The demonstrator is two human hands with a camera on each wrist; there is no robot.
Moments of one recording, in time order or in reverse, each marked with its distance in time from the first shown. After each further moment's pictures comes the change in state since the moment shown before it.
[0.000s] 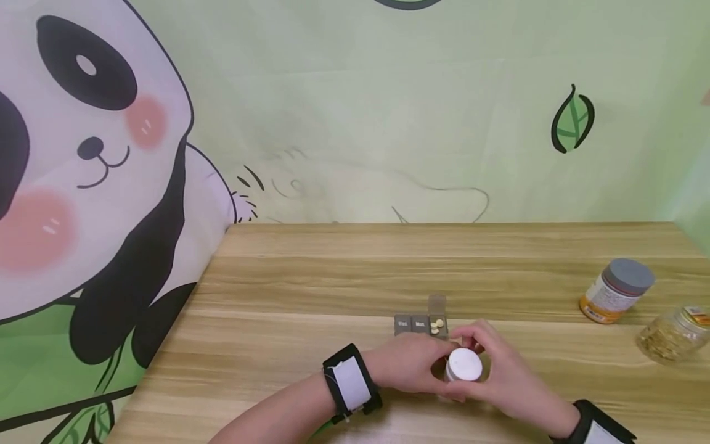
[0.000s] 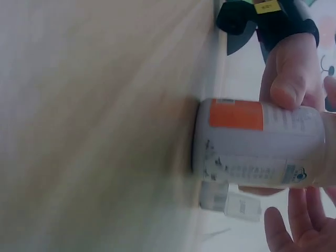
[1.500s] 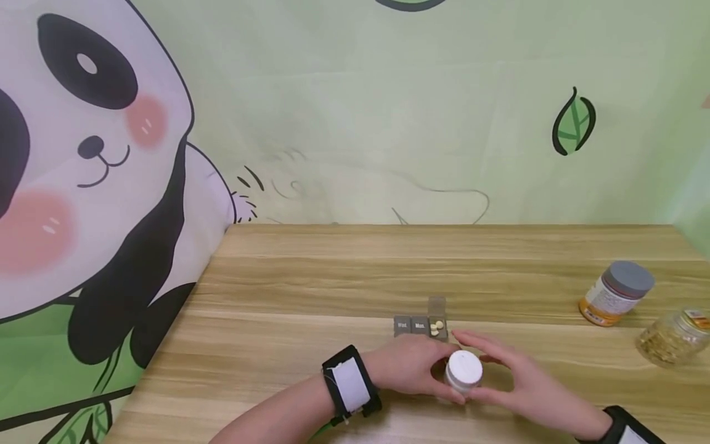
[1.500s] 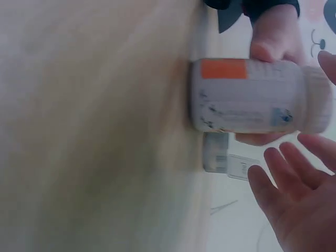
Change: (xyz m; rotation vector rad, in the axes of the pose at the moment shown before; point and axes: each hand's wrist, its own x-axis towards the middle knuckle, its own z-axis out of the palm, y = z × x) left_hand 0.000 -0.002 0.001 -0.013 0.006 0.003; right_hand -0.011 0.004 -0.024 0.066 -0.179 -0.010
